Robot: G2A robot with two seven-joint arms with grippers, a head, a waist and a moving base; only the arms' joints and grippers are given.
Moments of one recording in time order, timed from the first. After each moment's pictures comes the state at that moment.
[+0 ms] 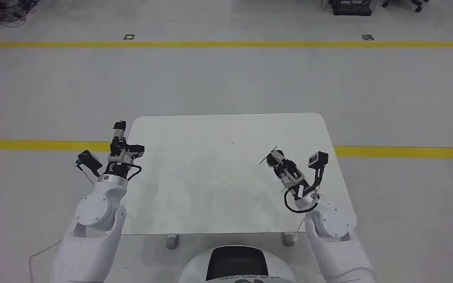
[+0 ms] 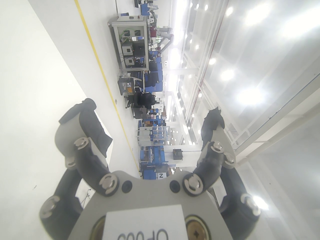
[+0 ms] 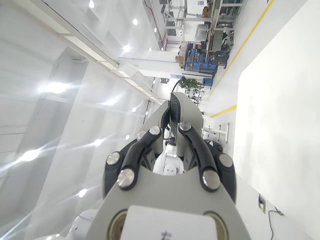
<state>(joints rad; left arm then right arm) 1.73 -1.15 -1.60 -1.80 -0.42 0.00 0.00 -1.73 -1.42 1.45 -1.62 0.26 -0.34 0.55</state>
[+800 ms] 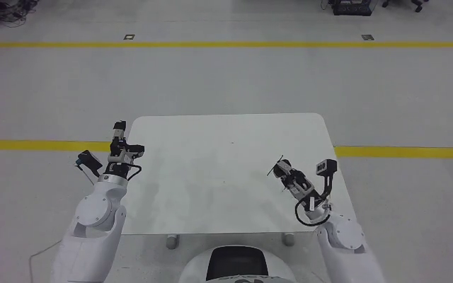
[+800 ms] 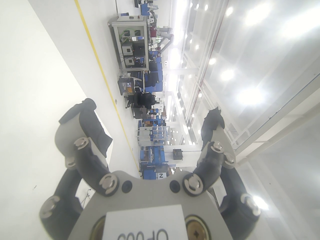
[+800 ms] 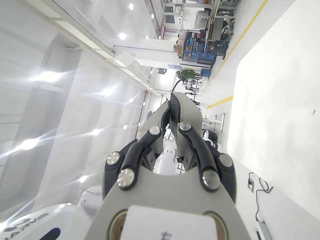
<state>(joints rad) 1.73 -1.15 -1.60 -1.80 -0.42 0.00 0.00 -1.84 -1.40 1.55 -1.72 0.27 -0.34 0.67</state>
